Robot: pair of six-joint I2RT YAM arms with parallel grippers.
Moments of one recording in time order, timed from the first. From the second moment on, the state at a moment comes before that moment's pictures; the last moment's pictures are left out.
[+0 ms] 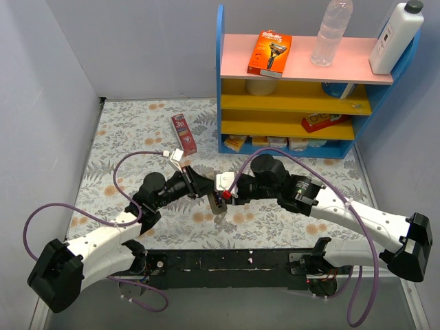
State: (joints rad) left arm -0.65 0.95 0.36 0.55 0.38 -0.99; right arm 1.05 1.12 0.96 -0.30 -0.33 -0.58
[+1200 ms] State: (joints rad) left arm -0.65 1.04 0.38 0.58 0.14 -1.06; right arm 1.02 1.26 1.02 -0.33 -0.09 0.21
